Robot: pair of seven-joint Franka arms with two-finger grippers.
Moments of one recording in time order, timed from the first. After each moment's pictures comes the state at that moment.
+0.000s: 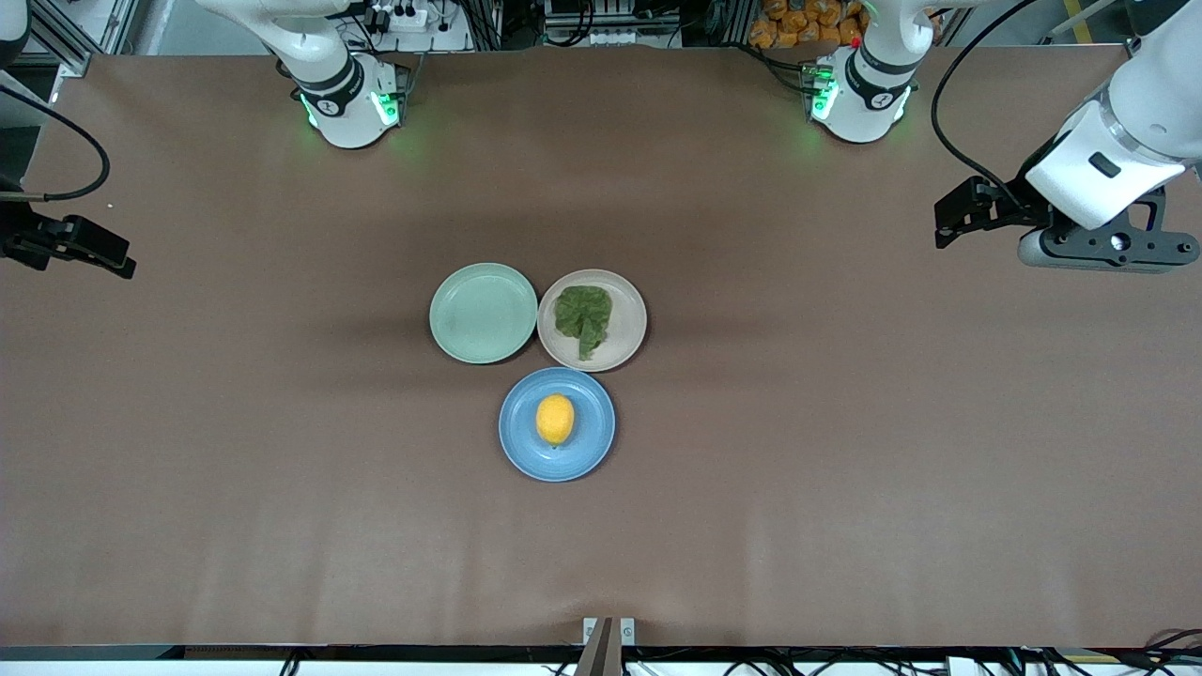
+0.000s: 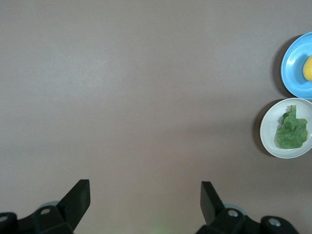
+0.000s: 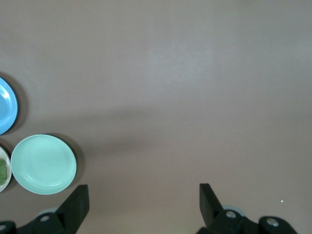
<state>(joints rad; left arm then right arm) 0.00 0.05 -0.20 -1.50 -0.03 1.53 -0.13 -0.01 0.09 -0.02 -1.45 -0.05 1.49 0.07</state>
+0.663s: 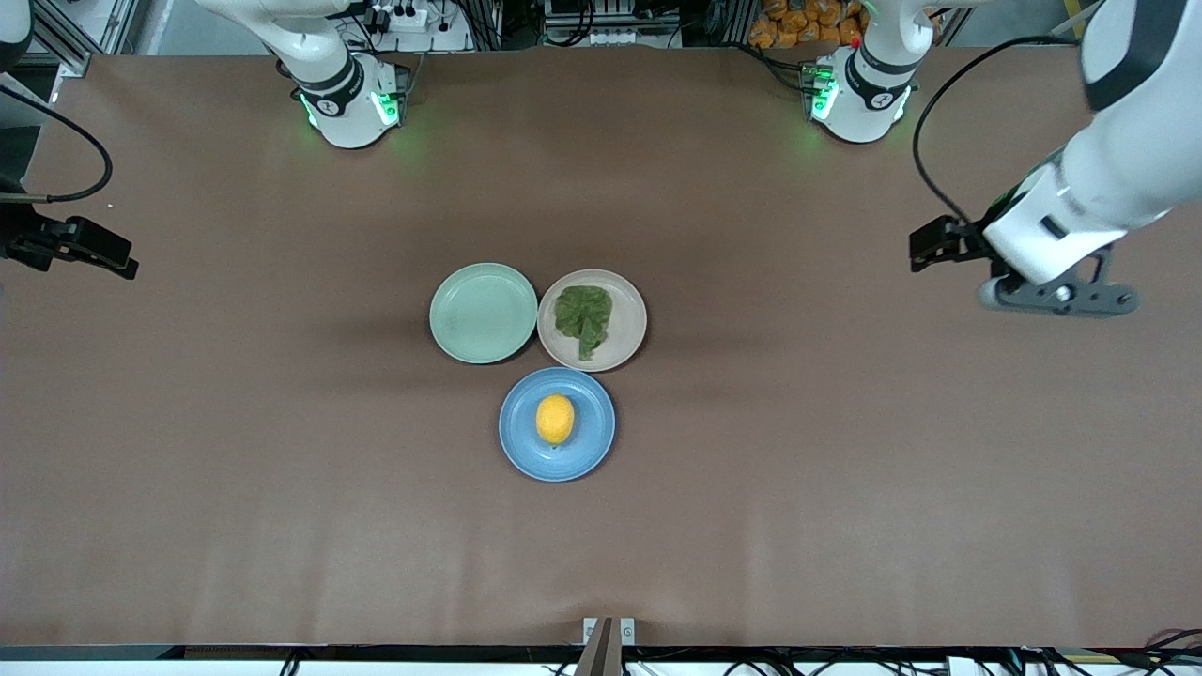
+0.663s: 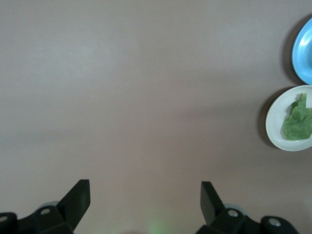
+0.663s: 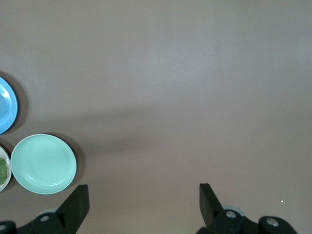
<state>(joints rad) -0.02 0.16 -0.21 -1.50 -0.03 1.53 -0.13 -0.01 0.09 -0.01 -1.45 -0.05 1.49 0.07</state>
